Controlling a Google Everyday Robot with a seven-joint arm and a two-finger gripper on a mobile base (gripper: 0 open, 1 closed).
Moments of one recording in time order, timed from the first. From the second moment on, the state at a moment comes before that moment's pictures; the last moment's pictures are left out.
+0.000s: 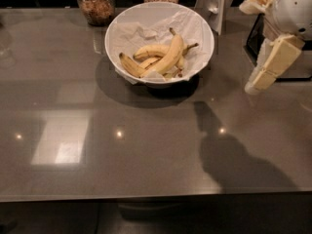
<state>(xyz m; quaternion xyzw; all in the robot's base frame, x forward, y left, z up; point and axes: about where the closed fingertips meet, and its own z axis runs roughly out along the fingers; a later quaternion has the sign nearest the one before) 0.501 -0.170 1.000 -0.66 0.68 0.03 0.31</state>
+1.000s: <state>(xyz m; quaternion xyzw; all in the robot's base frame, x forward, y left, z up) 0.539 -0.120 1.015 -0.75 0.57 0.00 0.33</state>
